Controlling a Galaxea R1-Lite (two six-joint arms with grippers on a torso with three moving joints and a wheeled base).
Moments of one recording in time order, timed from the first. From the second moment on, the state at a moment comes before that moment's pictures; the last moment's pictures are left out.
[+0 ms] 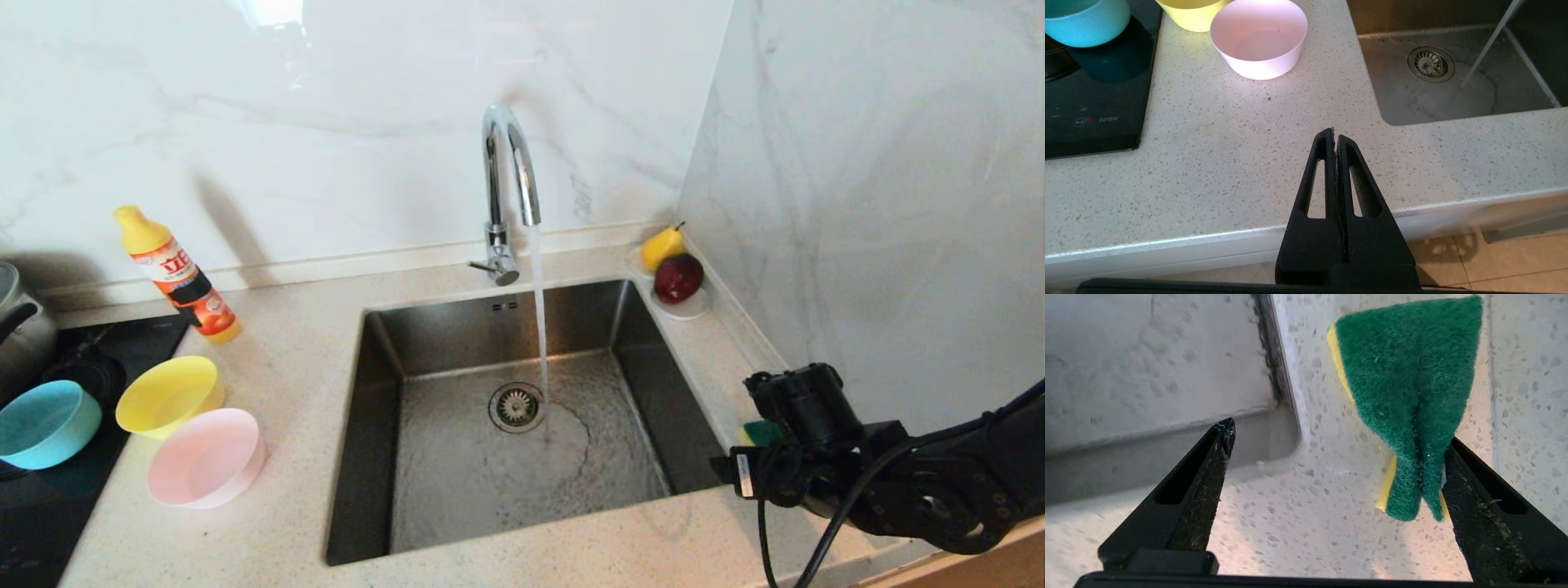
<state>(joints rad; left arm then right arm) -0.01 0.00 -0.10 0.26 0.02 0.01 0.45 1.87 -0.71 -0.34 -0.38 0.36</state>
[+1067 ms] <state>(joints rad) -0.01 0.00 -0.10 0.26 0.02 0.01 0.49 1.83 -0.77 -0.34 -0.48 0.45</state>
